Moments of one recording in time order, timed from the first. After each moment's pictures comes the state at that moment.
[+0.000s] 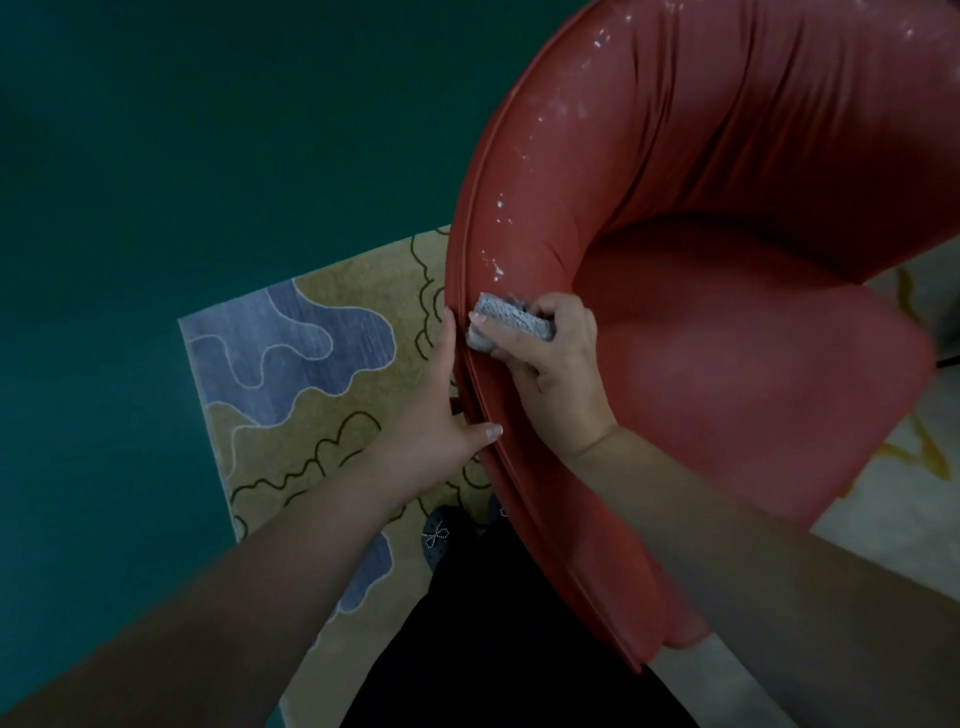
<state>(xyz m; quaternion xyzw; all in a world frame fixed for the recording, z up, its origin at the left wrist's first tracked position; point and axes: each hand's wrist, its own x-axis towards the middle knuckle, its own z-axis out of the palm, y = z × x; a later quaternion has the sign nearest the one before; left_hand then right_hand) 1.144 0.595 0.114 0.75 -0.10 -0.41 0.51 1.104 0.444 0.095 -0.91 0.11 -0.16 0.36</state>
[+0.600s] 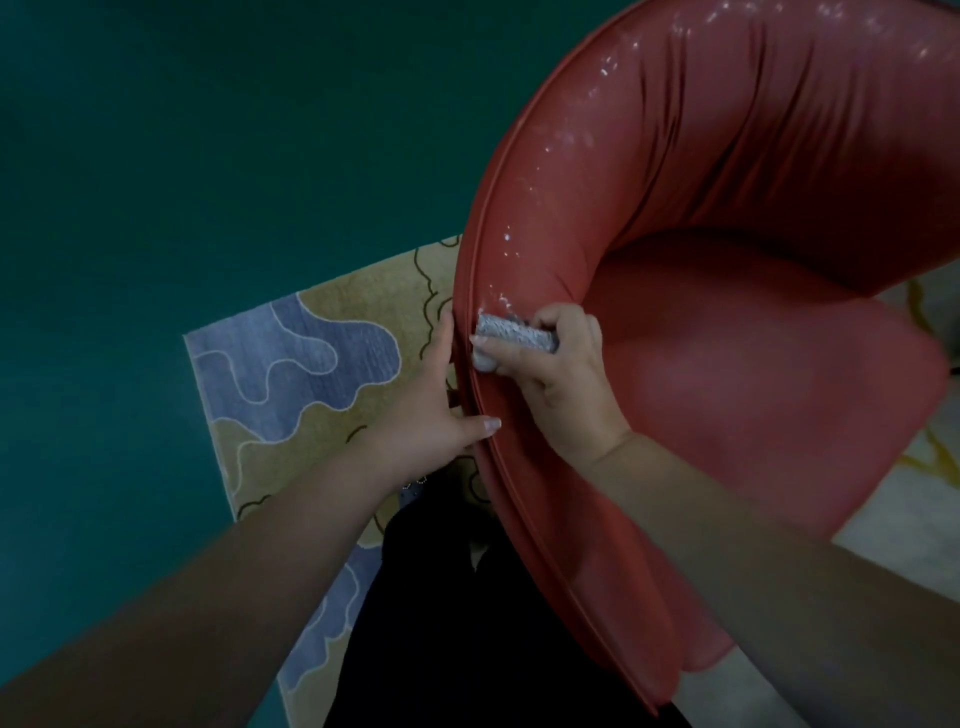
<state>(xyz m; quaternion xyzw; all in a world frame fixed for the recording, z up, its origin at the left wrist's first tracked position) 1.188 0.591 0.111 0.74 -0.10 -0.44 0.50 1.127 0.432 0.098 -0.92 0.07 -0.14 0.35</state>
